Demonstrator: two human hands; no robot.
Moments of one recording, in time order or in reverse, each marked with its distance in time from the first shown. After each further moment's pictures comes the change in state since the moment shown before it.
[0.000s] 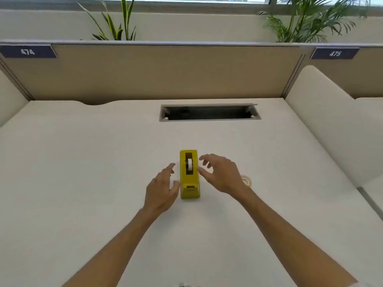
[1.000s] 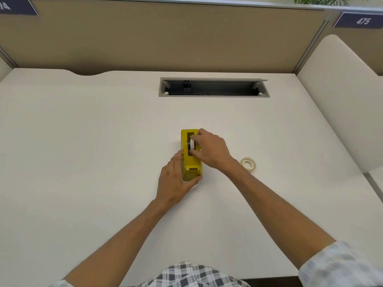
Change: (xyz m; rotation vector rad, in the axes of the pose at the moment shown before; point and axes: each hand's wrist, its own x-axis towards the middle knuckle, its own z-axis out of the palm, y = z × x) left_hand -0.012 0.003 0.043 -0.114 -0.039 0.012; right_hand 0.041 -0.014 0.026 -0.157 -0.207 -0.032
